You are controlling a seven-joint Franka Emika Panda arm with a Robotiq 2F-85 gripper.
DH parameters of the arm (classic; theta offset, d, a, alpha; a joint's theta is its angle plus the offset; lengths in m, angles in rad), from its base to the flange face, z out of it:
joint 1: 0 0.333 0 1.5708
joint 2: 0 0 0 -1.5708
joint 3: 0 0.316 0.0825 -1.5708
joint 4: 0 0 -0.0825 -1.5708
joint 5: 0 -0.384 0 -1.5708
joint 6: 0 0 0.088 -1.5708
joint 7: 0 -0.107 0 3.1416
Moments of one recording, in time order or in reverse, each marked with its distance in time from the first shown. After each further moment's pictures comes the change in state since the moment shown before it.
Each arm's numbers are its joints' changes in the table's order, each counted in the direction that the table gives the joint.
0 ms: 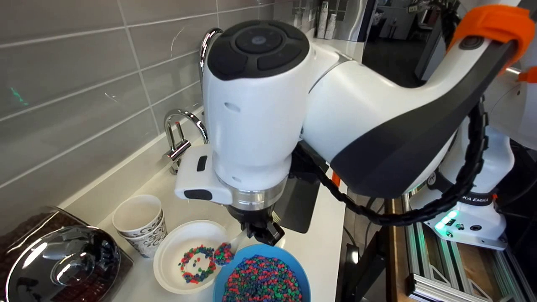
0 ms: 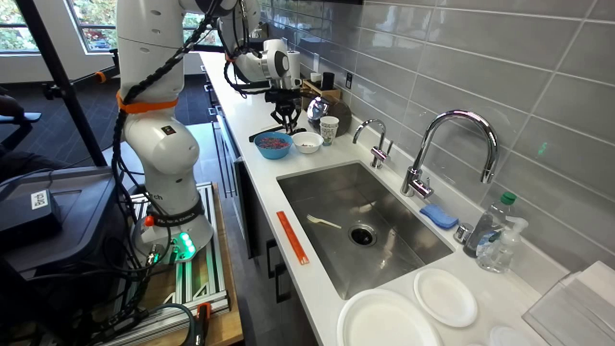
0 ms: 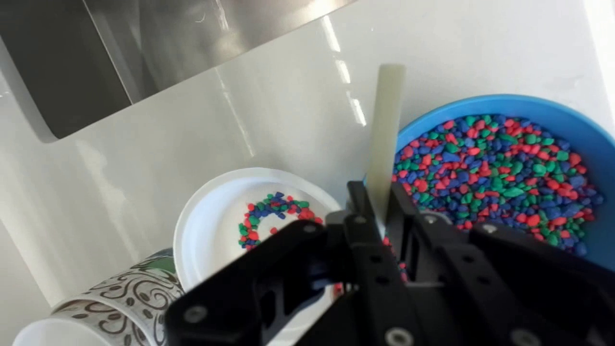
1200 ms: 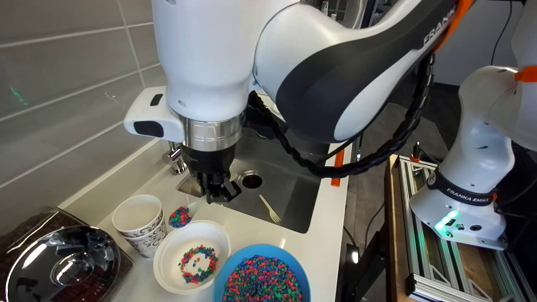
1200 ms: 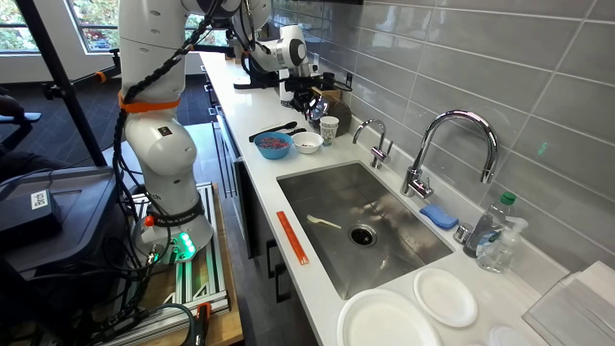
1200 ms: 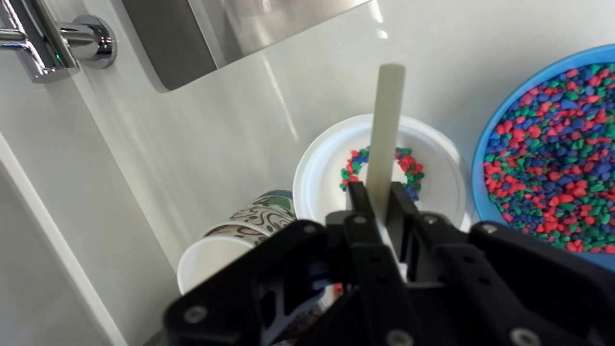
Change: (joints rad) arm -0.069 -0.015 -0.024 -0.140 0.000 0.013 0.125
